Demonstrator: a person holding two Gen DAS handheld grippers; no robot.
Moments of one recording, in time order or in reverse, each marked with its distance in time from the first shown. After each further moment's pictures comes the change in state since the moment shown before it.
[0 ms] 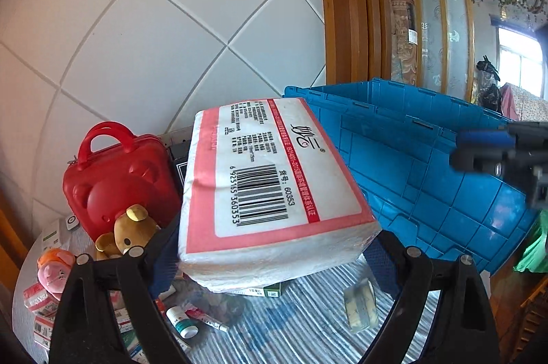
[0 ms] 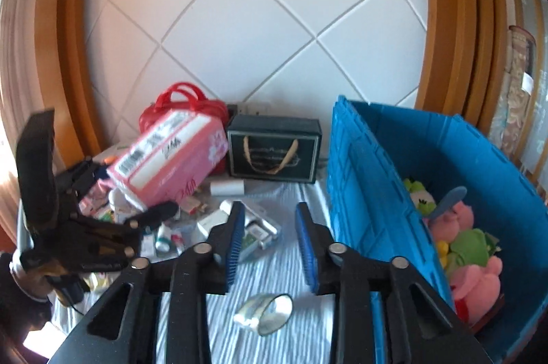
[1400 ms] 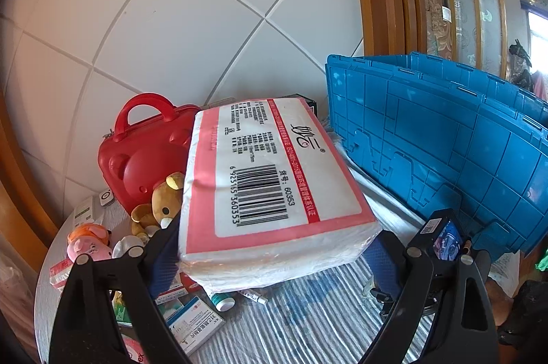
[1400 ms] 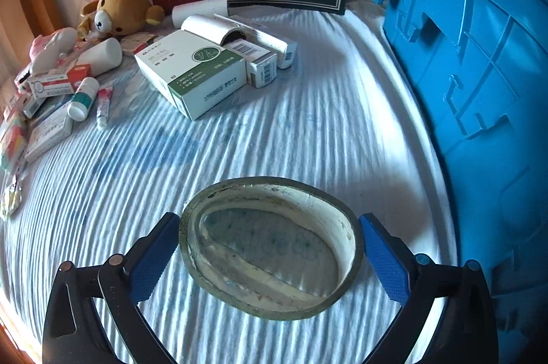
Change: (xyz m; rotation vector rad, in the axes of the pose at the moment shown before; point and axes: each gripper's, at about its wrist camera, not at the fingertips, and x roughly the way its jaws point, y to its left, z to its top) left arm 0.004 0.025 -0.027 -0.011 0.101 0.151; right arm 0.234 -0.007 -0.181 0.010 0.464 0.020
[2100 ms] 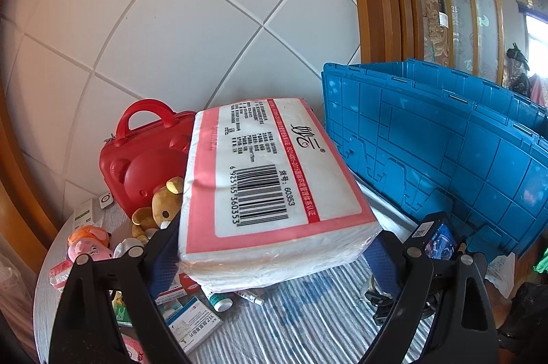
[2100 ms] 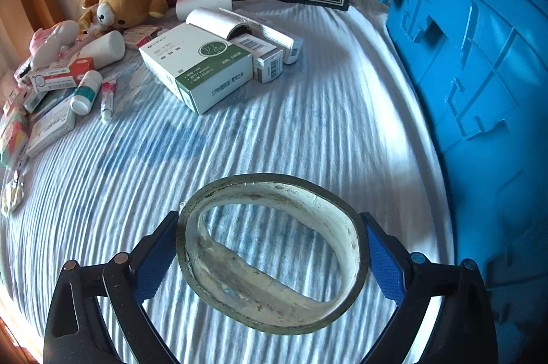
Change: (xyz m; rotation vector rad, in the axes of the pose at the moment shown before) left arm -0.015 -0.005 0.002 -0.001 -0.025 -0.003; right arm -0.013 0.015 0.001 -0.005 0.018 -0.016
